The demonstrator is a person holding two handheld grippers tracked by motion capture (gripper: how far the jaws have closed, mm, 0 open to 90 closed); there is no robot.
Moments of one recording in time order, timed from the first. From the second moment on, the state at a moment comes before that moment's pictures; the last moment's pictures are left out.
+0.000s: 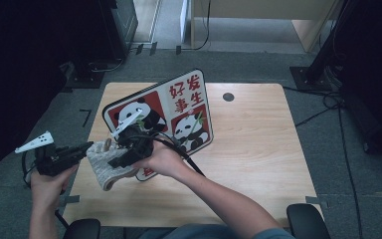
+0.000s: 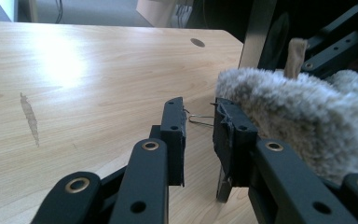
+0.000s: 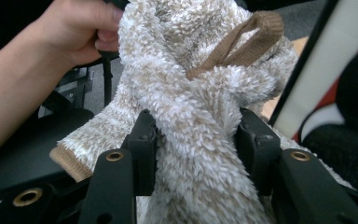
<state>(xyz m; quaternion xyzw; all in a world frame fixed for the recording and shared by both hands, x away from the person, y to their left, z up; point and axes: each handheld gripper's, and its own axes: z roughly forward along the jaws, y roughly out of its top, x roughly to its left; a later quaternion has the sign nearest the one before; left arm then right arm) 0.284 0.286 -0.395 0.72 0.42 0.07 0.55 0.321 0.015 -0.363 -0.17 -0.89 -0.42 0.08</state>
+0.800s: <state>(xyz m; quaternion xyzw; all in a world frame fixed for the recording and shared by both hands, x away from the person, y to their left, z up) 0.284 0.281 -0.392 0.73 0.41 0.07 0.54 0.313 0.006 -0.397 -0.18 -0.89 -0.41 0.09</state>
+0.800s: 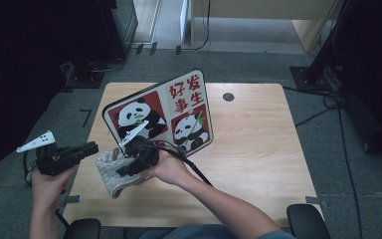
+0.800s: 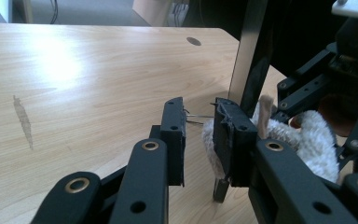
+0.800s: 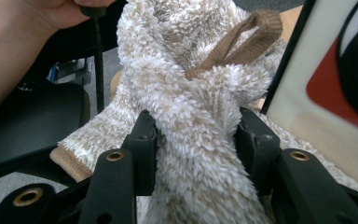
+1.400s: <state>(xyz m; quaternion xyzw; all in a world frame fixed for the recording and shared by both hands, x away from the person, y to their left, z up) 0.286 0.263 -0.385 0.75 0.38 0.06 0.53 0.307 -0.003 -0.428 -0.19 -0.89 -0.40 0.09</state>
